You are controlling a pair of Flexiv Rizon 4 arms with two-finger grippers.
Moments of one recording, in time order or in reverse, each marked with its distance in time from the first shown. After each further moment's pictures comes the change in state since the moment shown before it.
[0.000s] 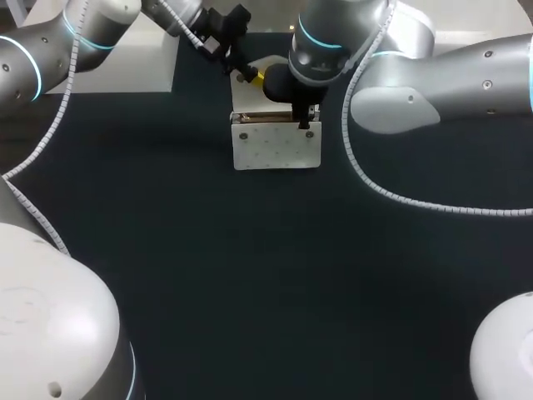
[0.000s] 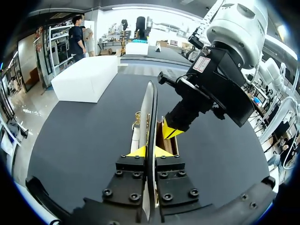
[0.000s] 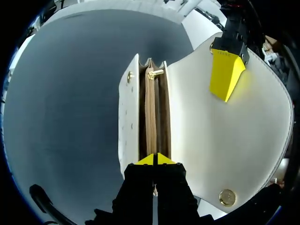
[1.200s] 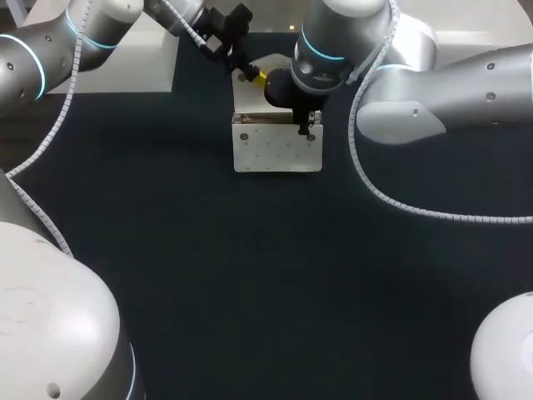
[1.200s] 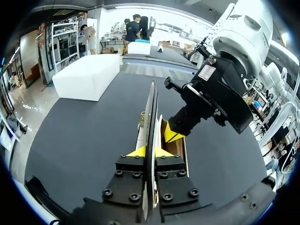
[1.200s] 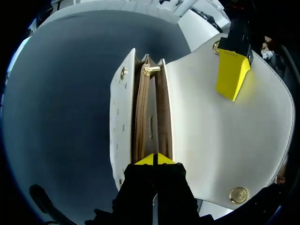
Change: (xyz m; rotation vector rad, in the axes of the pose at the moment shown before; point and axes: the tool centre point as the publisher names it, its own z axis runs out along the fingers) left arm -0.006 -0.001 0.002 0.007 -0.002 -0.042; right arm 0.008 -0.002 0.008 -0.013 -0.021 0.025
